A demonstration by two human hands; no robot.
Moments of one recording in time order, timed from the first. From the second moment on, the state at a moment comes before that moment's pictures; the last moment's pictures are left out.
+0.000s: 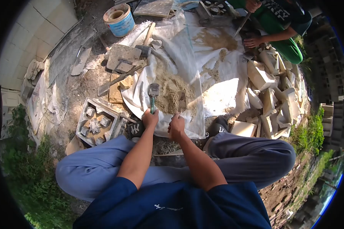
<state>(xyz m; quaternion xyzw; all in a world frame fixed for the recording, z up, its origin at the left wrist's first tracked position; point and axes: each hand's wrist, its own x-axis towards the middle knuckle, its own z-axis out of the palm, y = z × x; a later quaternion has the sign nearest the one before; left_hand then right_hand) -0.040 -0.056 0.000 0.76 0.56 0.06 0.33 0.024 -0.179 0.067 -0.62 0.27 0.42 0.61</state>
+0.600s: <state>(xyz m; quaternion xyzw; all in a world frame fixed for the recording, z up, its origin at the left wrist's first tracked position) -0.024 -0.011 0.001 0.54 0.62 -0.13 0.56 0.110 -0.180 0.074 -0.81 0.08 0.37 0.44</state>
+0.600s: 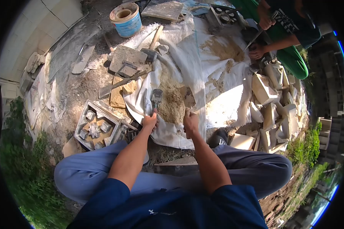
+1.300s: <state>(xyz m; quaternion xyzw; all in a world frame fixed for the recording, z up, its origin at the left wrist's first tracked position) -0.033 -0.009 0.002 0.46 0.56 -0.11 0.67 0.210 -0.174 0.089 -0.85 -0.27 0.44 0.13</state>
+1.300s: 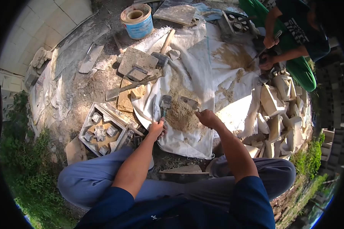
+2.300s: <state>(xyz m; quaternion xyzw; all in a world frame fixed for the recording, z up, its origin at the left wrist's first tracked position) -0.042 -0.042 0.030 0.75 0.56 0.00 0.36 0.049 -0.181 0.047 -0.66 0.30 0.46 0.51</state>
